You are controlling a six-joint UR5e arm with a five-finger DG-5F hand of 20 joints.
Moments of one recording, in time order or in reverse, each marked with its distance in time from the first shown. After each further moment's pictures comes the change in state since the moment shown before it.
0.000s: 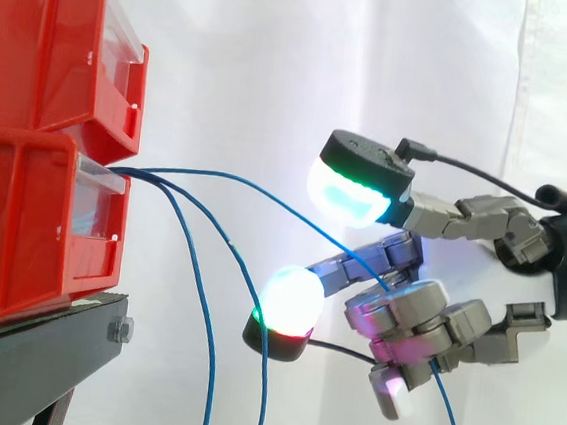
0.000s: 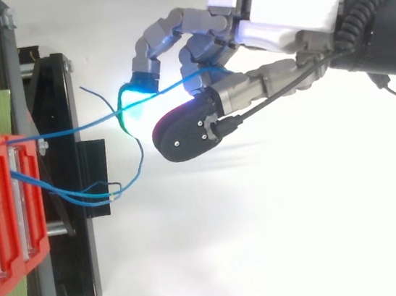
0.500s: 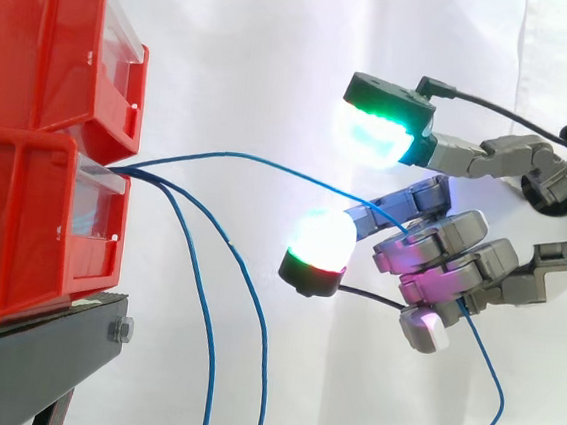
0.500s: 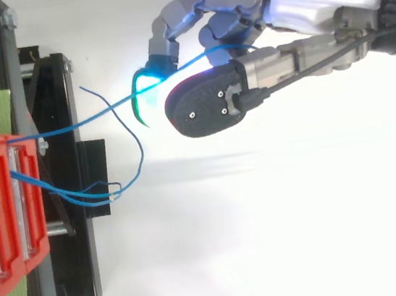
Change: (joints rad) arm -0.001 0.063 0.000 -0.073 0.008 -0.011
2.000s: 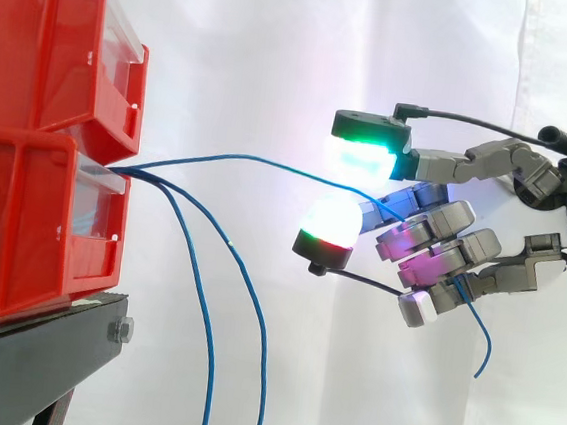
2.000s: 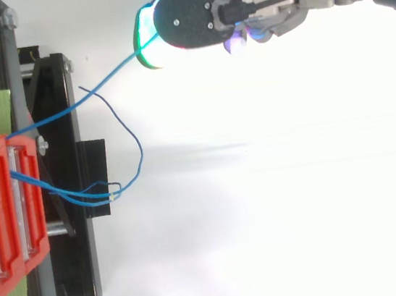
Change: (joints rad) arm -0.022 0.003 0.011 -0.015 0.095 0.086
